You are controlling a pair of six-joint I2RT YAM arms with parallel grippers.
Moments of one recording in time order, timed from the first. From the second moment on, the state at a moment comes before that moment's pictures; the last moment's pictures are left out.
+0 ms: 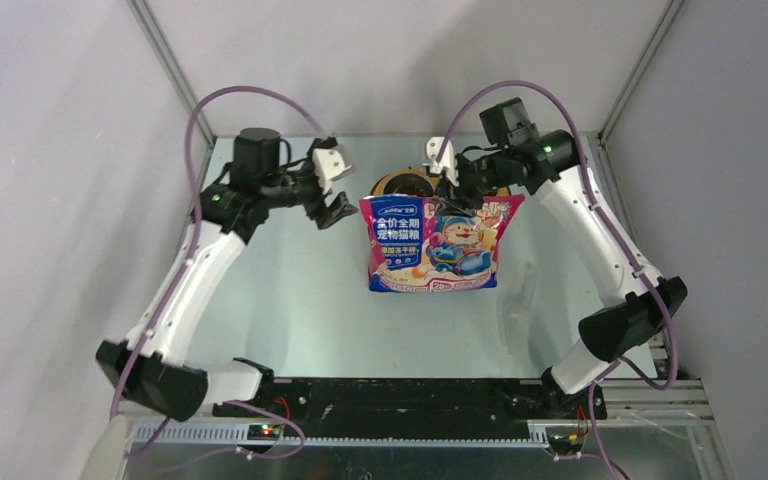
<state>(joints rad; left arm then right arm) -0.33 1.23 1.42 -0.70 0.64 0.68 0.45 1.62 1.86 -1.16 -0.71 -0.97</state>
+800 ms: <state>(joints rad) -0.46 1.48 1.47 -0.61 0.75 0.58 0.53 1.73 1.93 -1.09 -0.62 -0.84</state>
